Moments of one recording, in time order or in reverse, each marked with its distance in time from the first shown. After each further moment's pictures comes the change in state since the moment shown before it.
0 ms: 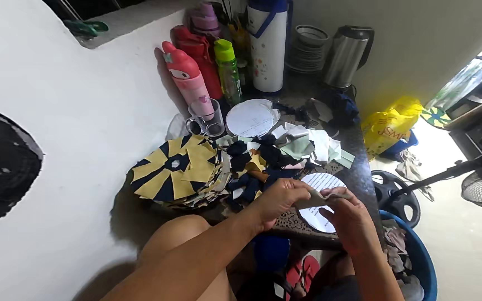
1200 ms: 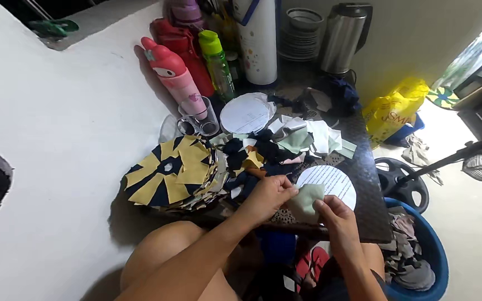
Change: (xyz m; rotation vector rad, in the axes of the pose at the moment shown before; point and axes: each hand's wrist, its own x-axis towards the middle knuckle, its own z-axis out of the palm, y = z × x) left_hand 0.006 -0.020 -0.019 0.406 0.158 -0.072; right_hand -0.004 0.054 -0.009 -0.188 0.064 -0.094
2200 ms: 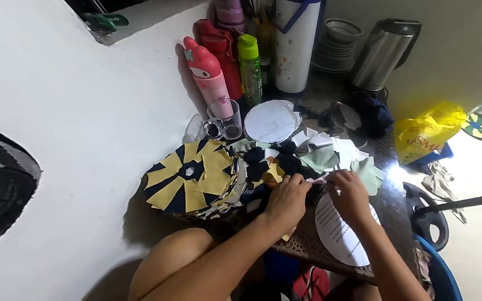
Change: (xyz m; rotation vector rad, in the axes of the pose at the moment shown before) left_hand 0.043 -0.001 -0.009 0.805 0.118 0.072; right_hand 0.133 -0.017 0.015 -1.235 -0.294 -0.658
